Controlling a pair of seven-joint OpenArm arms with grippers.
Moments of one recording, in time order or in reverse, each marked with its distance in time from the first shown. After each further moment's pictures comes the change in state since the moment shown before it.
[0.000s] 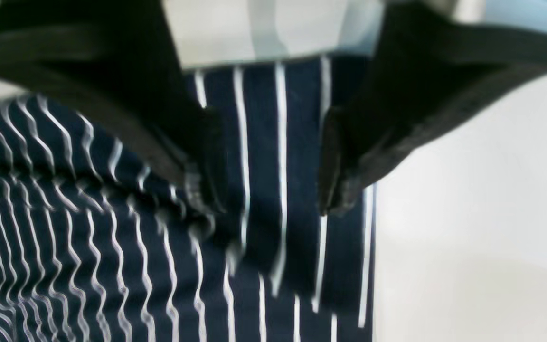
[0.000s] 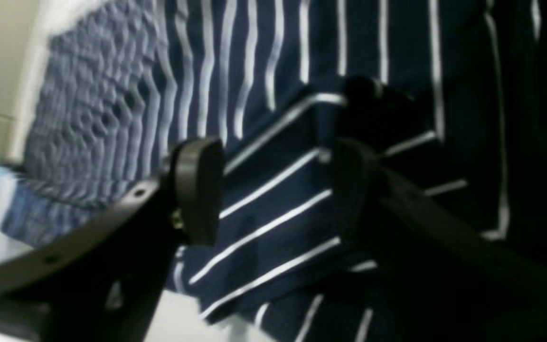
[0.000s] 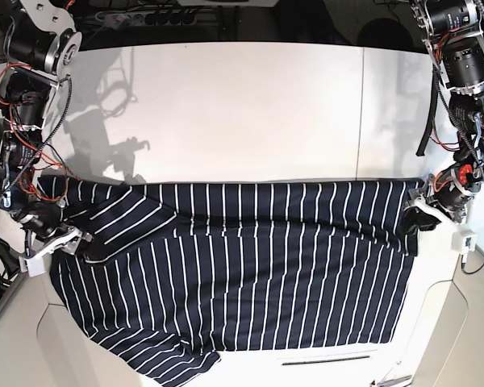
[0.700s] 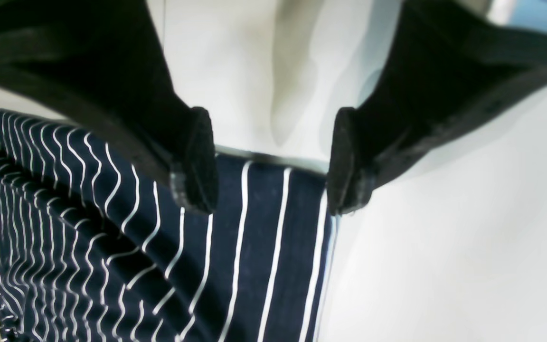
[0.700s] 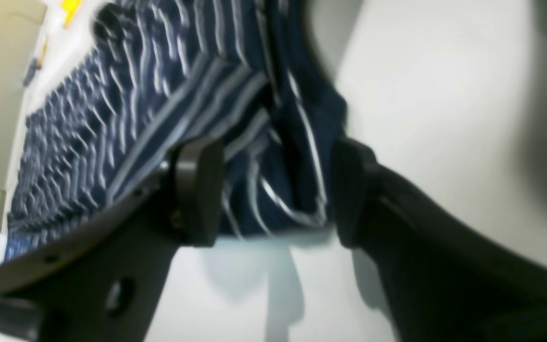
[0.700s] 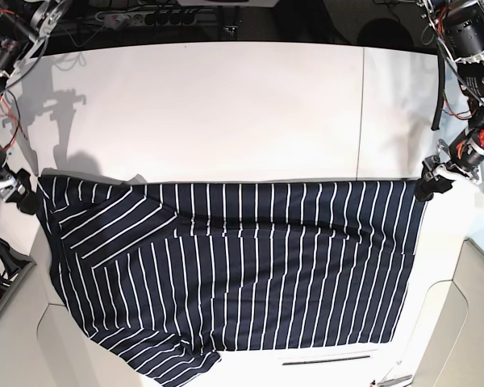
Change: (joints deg) left arm 8.4 1.5 -12.1 0.0 -10.0 -2.6 4.4; right arm -14.7 3.6 17.6 8.3 7.5 0.0 -2.7
